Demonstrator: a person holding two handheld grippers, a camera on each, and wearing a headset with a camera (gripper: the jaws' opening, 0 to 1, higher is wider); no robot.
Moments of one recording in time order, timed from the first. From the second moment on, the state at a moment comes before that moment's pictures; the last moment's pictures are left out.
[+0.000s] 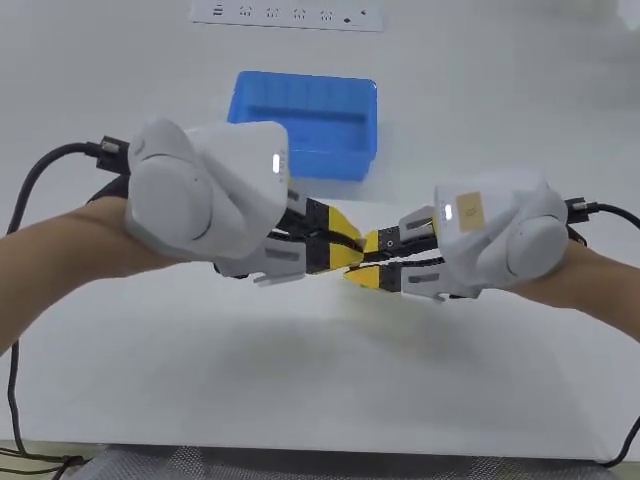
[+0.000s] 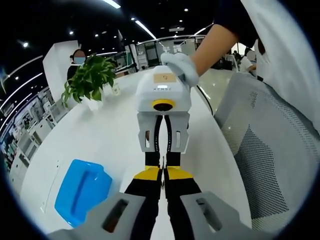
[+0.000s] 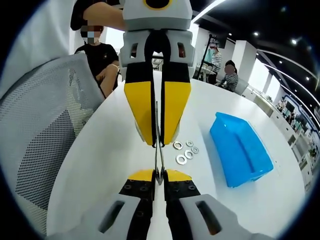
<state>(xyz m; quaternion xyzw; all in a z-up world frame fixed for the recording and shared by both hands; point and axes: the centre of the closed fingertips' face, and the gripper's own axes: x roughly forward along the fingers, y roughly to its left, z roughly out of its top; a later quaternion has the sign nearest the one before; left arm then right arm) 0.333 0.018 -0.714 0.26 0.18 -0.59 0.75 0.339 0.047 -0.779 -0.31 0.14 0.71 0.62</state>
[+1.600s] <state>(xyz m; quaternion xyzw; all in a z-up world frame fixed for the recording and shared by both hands) 0.350 0.097 -0.706 0.24 0.20 -0.53 0.79 0.340 0.071 -0.782 -0.30 0.15 0.68 0.65</state>
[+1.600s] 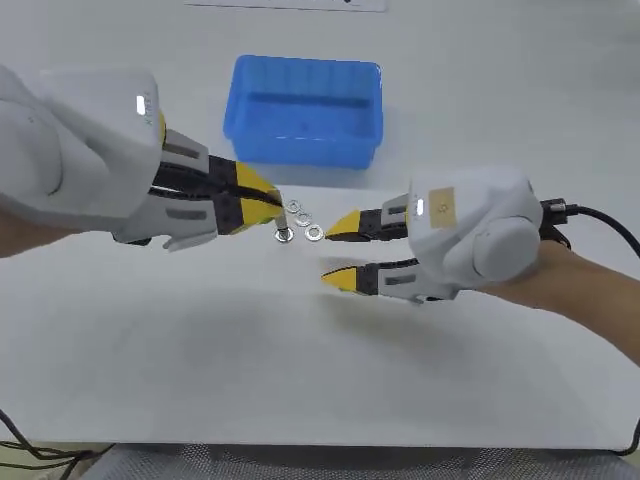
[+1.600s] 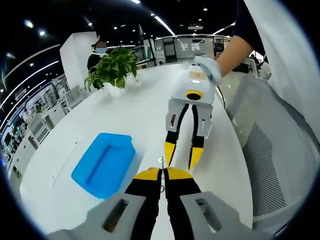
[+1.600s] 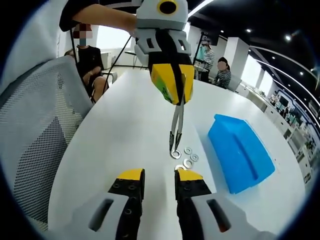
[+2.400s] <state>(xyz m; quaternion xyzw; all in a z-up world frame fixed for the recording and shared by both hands) 0.351 0.102 -0.720 0.21 0.25 -0.54 0.77 0.343 0.072 -0.784 -0.29 0.16 0.68 0.65</state>
